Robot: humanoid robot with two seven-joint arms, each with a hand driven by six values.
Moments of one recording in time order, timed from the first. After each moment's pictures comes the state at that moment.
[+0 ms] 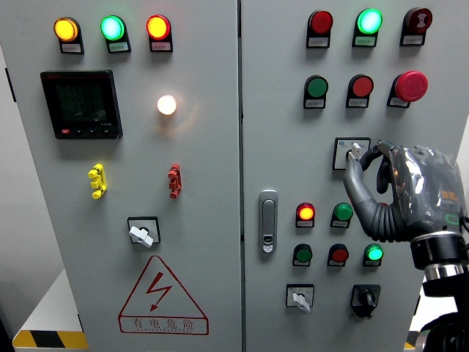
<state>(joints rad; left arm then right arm) -0.05 -0.09 0.00 -0.13 -0.07 -0.02 -0.07 0.66 0.16 1.46 1.78 -2.73 0.06 -0.25</state>
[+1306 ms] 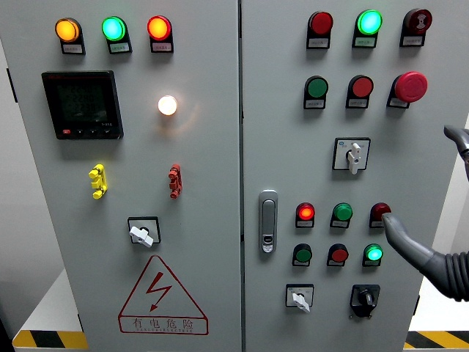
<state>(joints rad) -0.05 -0.09 0.00 -0.14 -0.07 -0.02 -0.07 0.39 0.15 1.57 2.08 -2.80 0.04 -0.08</state>
